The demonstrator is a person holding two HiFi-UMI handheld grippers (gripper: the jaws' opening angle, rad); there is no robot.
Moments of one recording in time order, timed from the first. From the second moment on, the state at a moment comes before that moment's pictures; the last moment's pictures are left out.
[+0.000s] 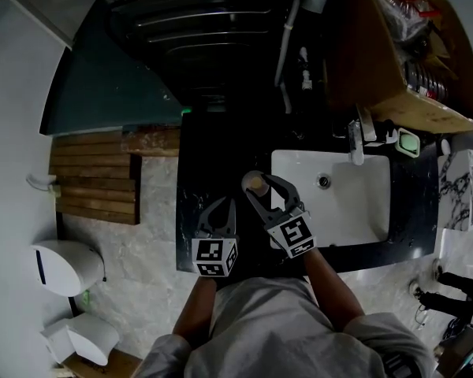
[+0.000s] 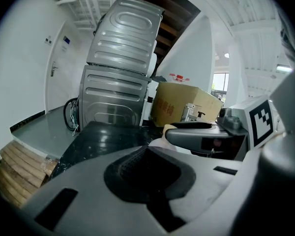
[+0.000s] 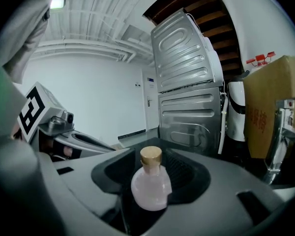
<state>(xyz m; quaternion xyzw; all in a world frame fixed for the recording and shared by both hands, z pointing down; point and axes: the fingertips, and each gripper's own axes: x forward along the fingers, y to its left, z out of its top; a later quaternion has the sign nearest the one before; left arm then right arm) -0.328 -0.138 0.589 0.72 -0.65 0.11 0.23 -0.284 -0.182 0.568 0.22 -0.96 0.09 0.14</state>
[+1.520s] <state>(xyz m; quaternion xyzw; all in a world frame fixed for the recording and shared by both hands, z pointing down) -0.331 -0.149 0.612 0.76 -0.58 0.10 0.27 -0.310 -0.197 0.590 0.27 -0.94 0.08 0.19</state>
